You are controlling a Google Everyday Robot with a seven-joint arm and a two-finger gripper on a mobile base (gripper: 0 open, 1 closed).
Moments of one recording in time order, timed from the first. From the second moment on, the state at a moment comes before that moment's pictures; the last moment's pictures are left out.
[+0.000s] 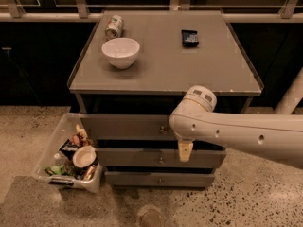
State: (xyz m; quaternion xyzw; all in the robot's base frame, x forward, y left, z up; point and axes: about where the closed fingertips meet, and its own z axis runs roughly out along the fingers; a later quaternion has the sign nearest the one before) arm 0.581 -0.133 0.629 -0.66 0.71 -0.17 0.14
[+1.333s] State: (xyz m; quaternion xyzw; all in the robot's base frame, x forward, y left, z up) arm 0.581 -0.133 0.628 -0.66 0.71 -0.17 0.14
